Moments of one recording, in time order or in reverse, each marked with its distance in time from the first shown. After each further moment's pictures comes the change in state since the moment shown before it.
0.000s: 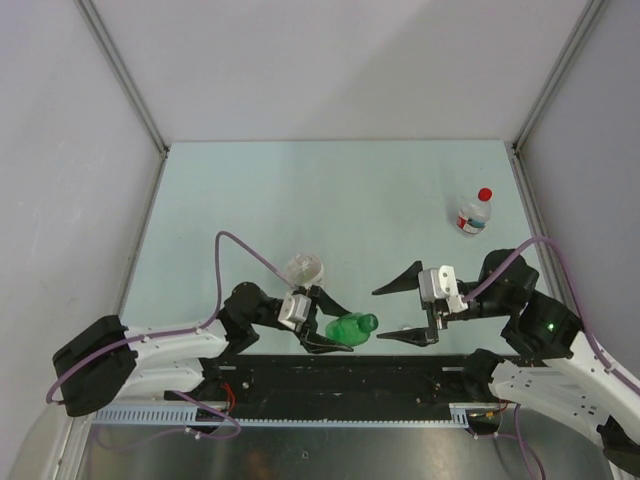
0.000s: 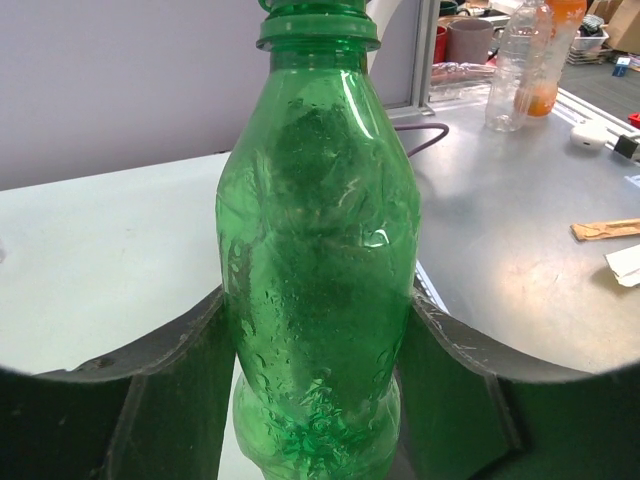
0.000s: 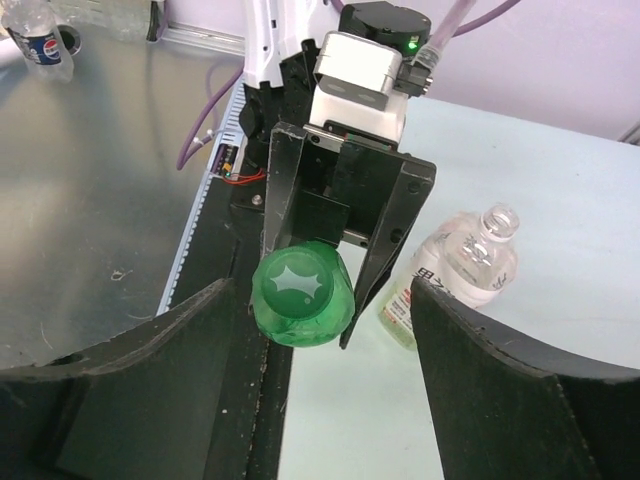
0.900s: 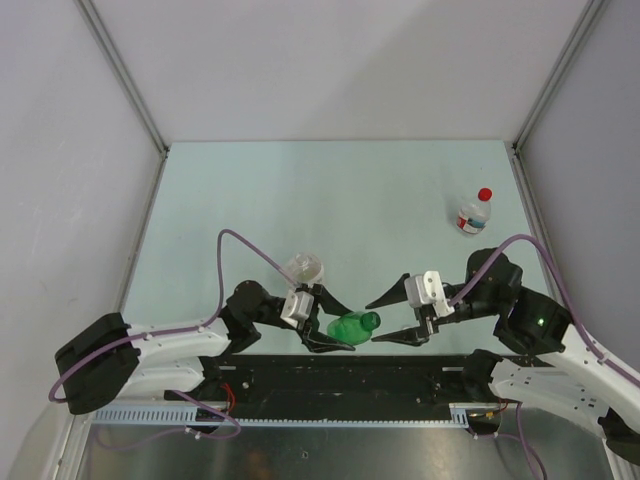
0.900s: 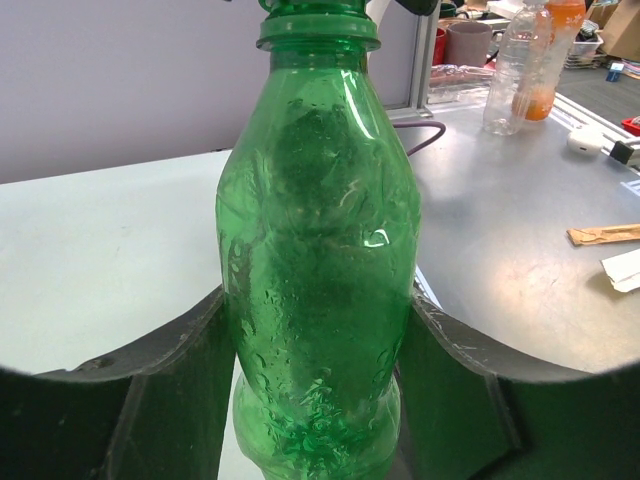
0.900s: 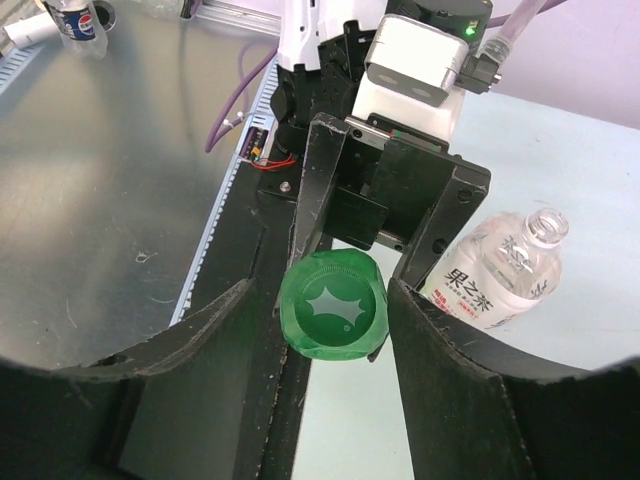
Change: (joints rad) left arm 0.000 0.024 0.016 0.000 0.003 -0.021; right arm 0.061 0.053 0.000 -0.023 -0.009 -0.026
